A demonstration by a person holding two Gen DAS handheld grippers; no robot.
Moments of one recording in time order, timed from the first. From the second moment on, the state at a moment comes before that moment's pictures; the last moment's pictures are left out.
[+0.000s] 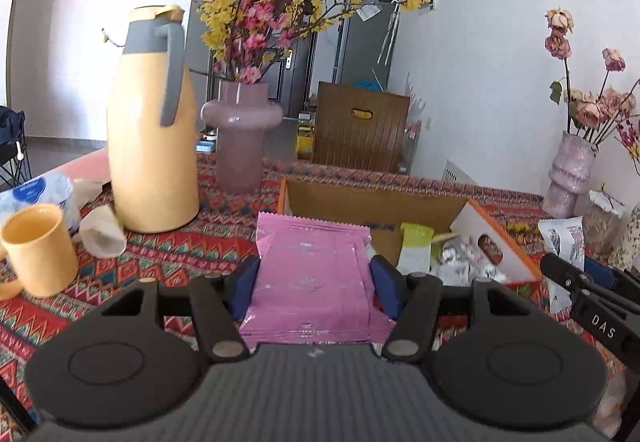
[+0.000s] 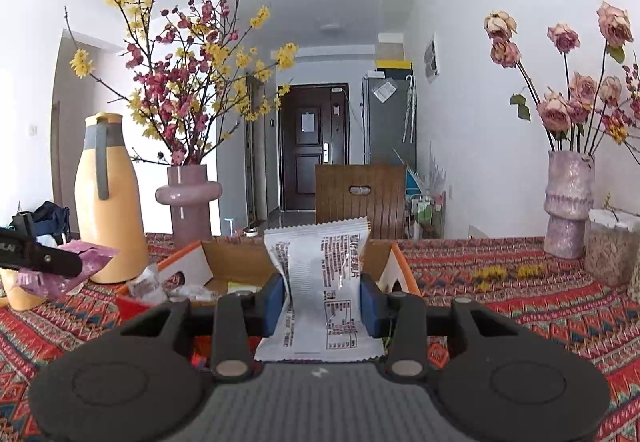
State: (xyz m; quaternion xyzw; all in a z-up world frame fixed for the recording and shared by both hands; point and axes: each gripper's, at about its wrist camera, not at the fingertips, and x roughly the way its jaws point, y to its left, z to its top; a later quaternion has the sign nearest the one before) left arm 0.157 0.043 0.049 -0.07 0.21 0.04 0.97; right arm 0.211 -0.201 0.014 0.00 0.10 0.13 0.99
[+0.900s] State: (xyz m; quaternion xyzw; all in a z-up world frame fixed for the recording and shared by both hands) left arm 0.267 0.051 0.012 -0.09 0.24 0.05 0.97; right arm 0.340 -0.169 -0.005 -0.01 0.16 0.10 0.98
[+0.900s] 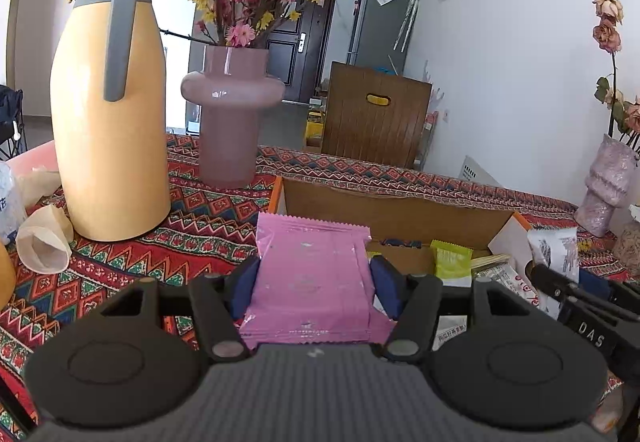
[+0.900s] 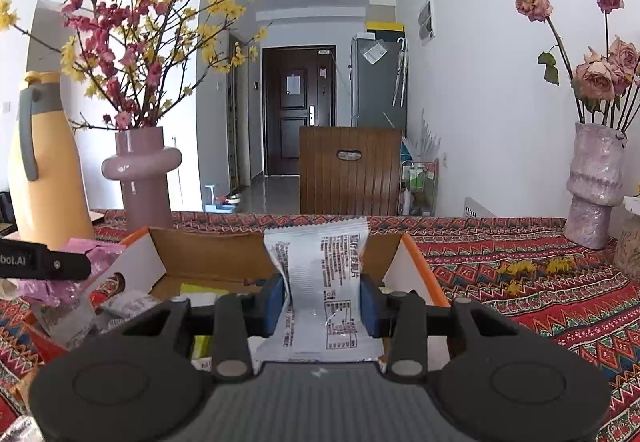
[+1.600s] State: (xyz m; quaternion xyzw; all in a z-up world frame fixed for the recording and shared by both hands) left arm 0.241 0.042 0.022 -0.08 0.18 0.06 0.98; right arm 0.320 -0.178 0.002 0.01 0.14 0.10 0.98
